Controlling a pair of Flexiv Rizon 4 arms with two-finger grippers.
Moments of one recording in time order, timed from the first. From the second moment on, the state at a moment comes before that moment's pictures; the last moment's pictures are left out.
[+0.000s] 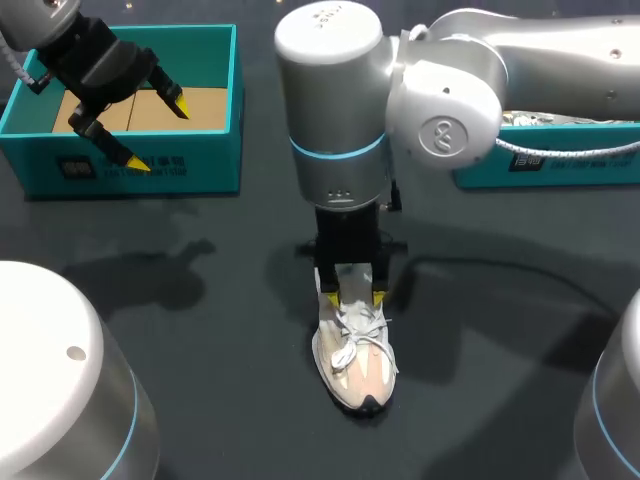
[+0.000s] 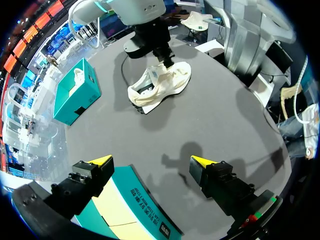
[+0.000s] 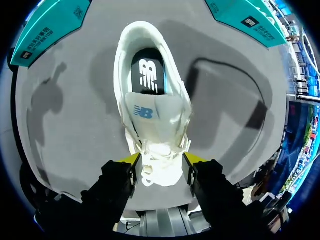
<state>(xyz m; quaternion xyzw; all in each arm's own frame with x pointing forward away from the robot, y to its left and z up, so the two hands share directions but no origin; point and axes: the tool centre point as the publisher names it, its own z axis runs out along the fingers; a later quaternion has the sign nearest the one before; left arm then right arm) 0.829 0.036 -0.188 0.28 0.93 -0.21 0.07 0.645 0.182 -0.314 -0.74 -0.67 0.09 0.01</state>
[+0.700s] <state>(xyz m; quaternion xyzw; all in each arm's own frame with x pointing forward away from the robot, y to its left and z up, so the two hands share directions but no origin) 0.829 0.037 -0.188 0.28 0.93 -0.21 0.07 0.647 0.181 -0.293 -0.72 -0.69 0.07 -0.03</state>
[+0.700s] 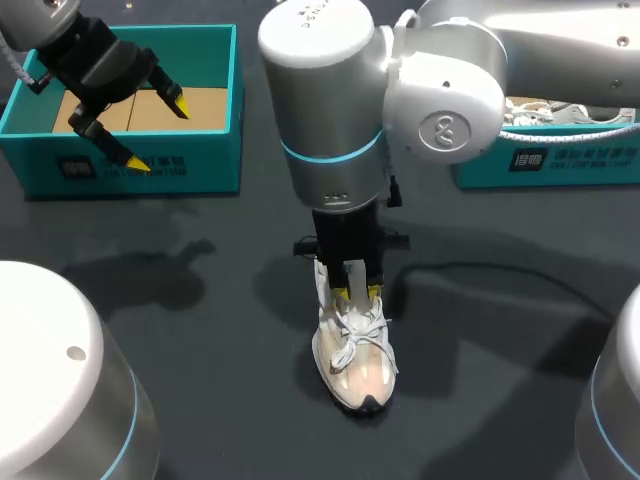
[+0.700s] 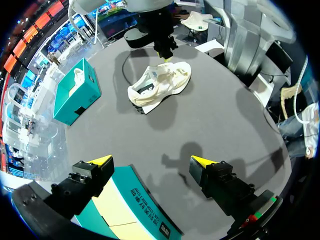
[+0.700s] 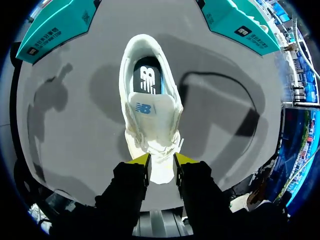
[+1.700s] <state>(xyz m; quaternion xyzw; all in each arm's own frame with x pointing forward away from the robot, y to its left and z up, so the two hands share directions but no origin) 0.829 0.036 -0.188 0.28 0.93 -0.21 0.07 0.698 0.177 -0.331 -0.68 -0.73 0.03 0.00</state>
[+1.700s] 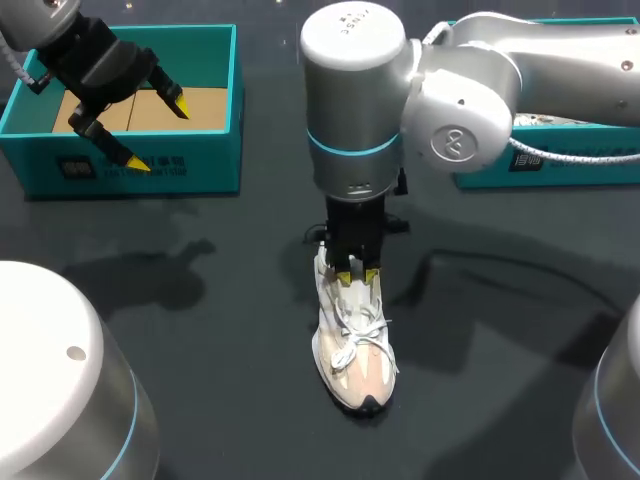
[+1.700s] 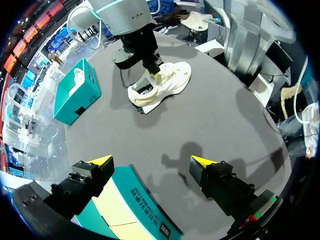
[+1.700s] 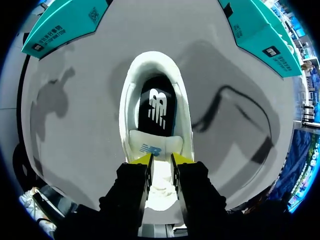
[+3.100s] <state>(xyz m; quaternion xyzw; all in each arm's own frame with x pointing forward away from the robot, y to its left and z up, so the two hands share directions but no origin) 0.829 0.037 -0.188 0.28 0.93 -0.21 0.07 0.735 0.179 -0.252 -0.37 -0.92 0.03 -0.10</state>
